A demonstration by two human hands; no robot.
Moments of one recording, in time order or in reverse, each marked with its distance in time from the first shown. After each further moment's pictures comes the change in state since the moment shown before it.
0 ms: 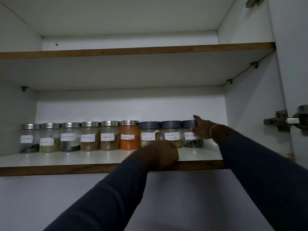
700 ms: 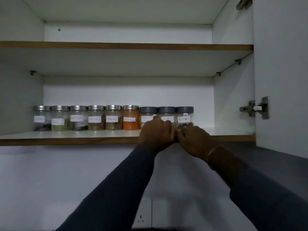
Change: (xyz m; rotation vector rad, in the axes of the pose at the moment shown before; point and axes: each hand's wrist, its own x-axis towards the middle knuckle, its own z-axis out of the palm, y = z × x) left_hand -0.047 -0.001 0.018 0.364 0.720 0.295; right_hand -0.179 -0.046 0.031 -0.190 0.278 -0.293
